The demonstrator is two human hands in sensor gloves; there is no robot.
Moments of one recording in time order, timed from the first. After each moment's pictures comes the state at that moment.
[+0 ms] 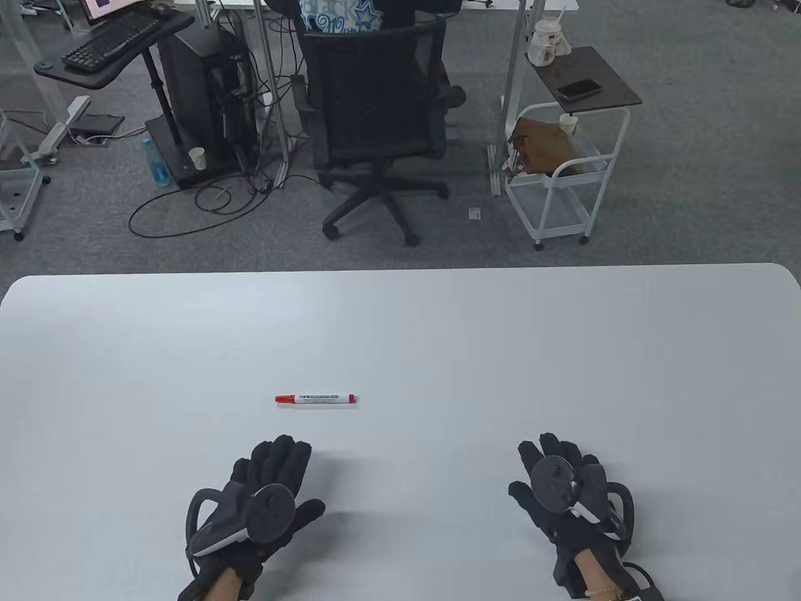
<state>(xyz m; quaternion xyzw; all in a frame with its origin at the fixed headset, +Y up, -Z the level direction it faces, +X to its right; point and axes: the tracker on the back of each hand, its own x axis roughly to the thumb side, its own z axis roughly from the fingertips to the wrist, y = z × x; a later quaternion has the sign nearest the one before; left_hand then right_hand) -0.227 -0.748 -0.279 -0.08 -0.19 0.02 0.98 0.201 -0.767 -0.307 0.03 0.08 0.99 0.09</state>
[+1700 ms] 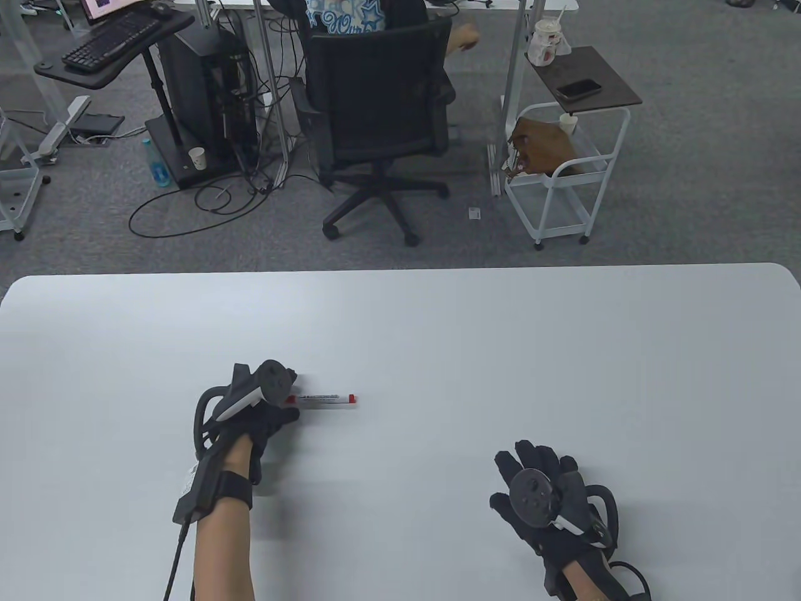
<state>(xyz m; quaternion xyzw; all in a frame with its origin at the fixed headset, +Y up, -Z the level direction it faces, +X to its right) -0.255 -0.775 -0.461 -0.18 -0.03 -0.01 0.98 0.172 -0.765 -0.296 0.09 0.08 0.99 0.06</state>
